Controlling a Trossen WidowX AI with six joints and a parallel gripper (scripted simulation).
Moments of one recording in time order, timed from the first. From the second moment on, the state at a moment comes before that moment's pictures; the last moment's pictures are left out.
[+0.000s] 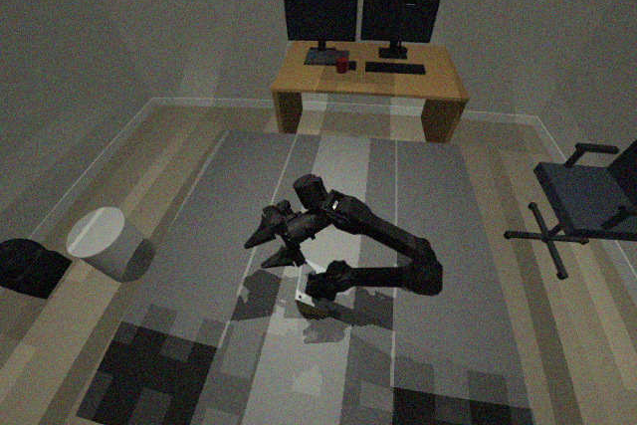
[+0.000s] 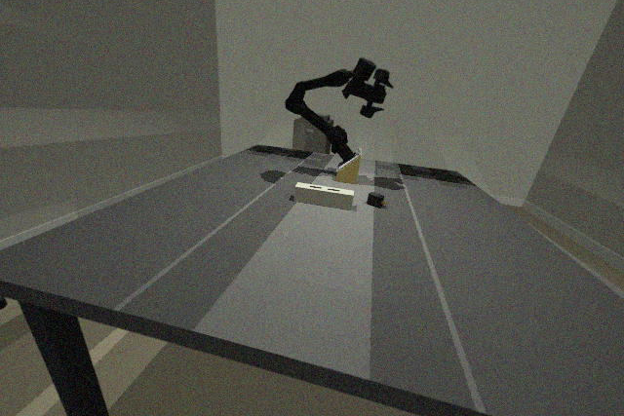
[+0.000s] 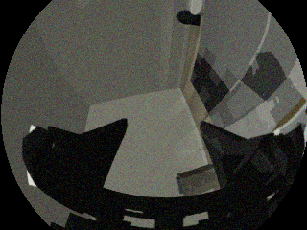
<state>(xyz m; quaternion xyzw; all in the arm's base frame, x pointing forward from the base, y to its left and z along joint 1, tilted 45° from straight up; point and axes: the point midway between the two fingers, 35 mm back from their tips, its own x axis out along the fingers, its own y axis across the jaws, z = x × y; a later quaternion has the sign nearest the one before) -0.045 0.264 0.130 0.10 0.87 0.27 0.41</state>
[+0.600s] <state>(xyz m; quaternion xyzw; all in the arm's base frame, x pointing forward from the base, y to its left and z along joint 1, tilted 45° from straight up) 0.026 0.274 0.077 0.02 0.81 0.24 0.54</state>
